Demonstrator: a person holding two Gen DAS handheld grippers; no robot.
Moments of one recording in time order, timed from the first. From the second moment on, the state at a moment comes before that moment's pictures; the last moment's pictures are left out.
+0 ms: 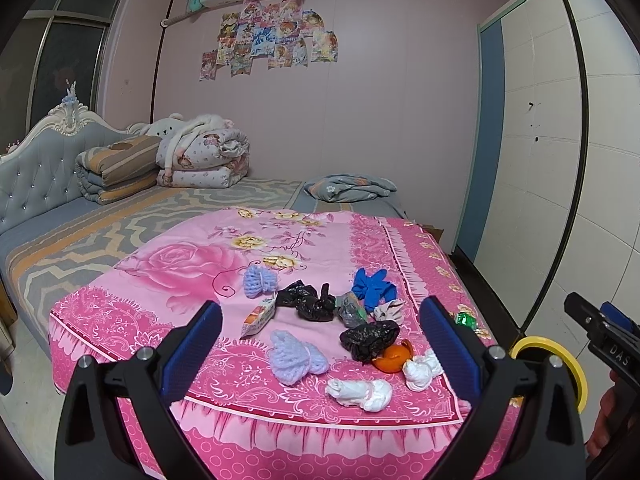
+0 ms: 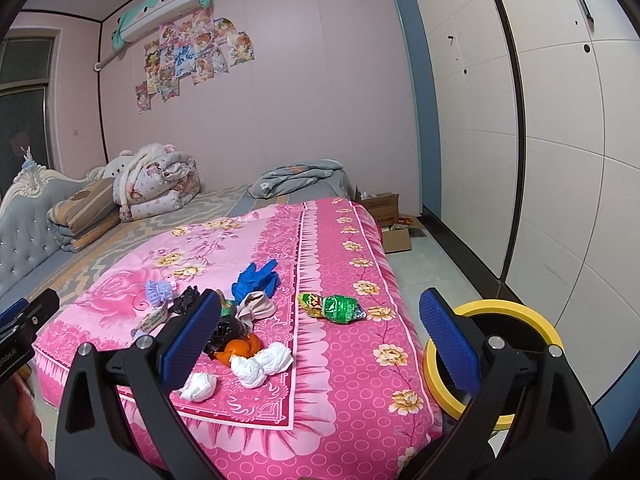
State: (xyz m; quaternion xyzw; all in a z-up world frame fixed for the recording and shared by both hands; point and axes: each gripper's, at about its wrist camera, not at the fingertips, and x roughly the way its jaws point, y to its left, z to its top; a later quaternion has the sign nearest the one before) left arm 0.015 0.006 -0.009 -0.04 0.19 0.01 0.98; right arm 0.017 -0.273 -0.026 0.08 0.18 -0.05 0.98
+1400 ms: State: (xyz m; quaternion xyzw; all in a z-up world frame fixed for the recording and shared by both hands) left arm 0.266 0.138 -0.101 -0.10 0.39 0.01 0.92; right arm 0.246 -0.293 -0.119 -0.02 0.33 -0.01 0.94
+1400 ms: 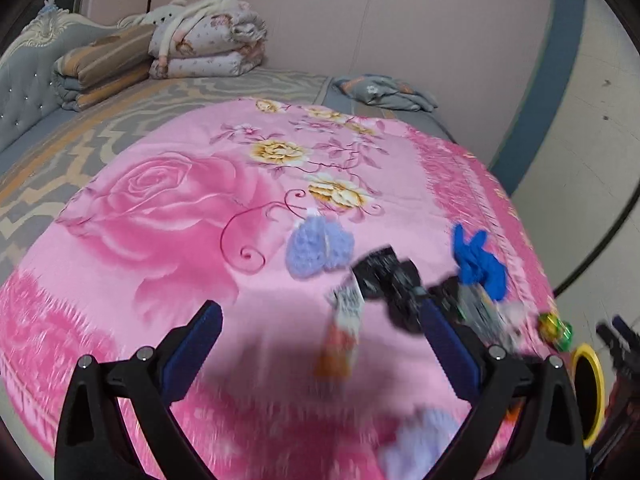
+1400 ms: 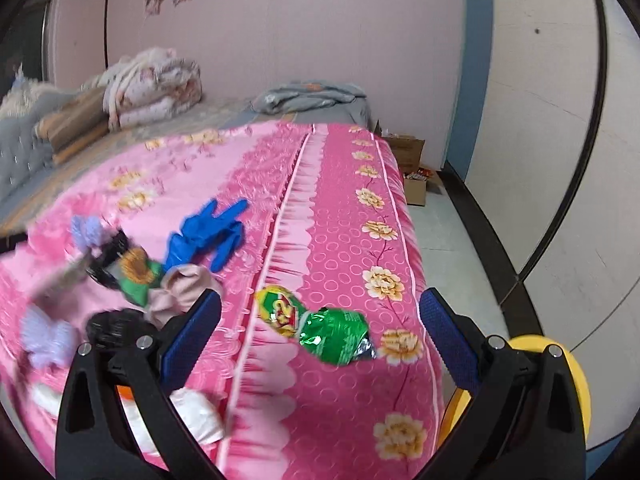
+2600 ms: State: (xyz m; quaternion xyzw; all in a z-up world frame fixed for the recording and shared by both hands) left arm 0.376 0.138 -0.182 -0.09 0.46 0.04 0.88; right arm 0.313 -0.291 -0.202 -0.03 0.42 0.01 0.91
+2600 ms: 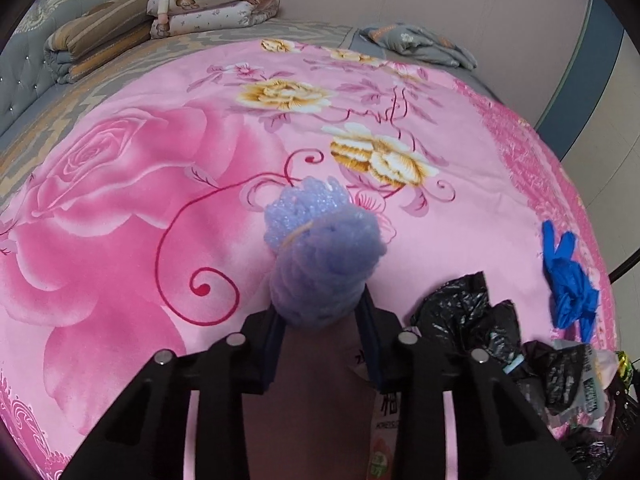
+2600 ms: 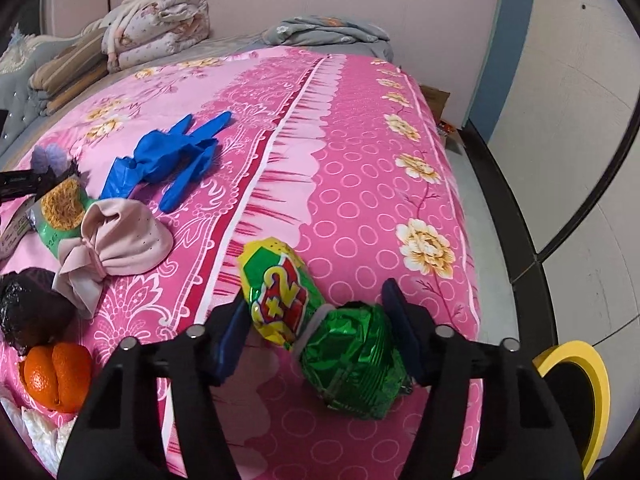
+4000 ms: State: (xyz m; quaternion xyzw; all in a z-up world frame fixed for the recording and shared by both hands) left arm 0.189 -0.139 0.061 0.00 0.27 -0.22 0.94; right arm 0.090 -0.480 0.070 0.16 0.23 -0.07 0.96
